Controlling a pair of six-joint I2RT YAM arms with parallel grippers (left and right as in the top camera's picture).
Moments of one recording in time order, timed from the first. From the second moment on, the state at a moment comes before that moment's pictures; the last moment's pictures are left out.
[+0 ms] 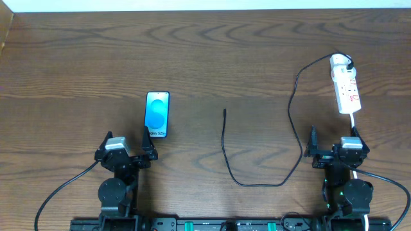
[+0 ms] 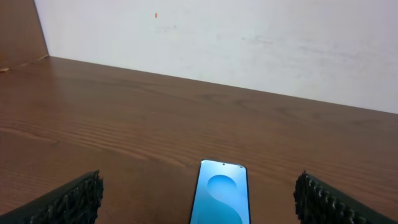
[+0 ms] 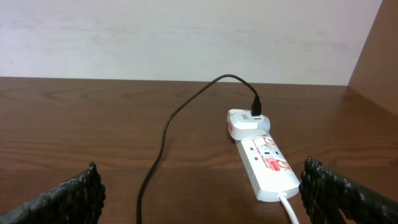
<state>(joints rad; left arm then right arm) -0.02 0.01 0.02 -0.11 -0.09 -0.14 0.02 0.01 0.01 -0.06 0.08 -0.04</state>
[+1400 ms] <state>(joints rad) -0.02 0.89 0.82 -0.61 -0.04 -0.09 0.02 0.01 0.01 -0.06 0.09 -0.04</state>
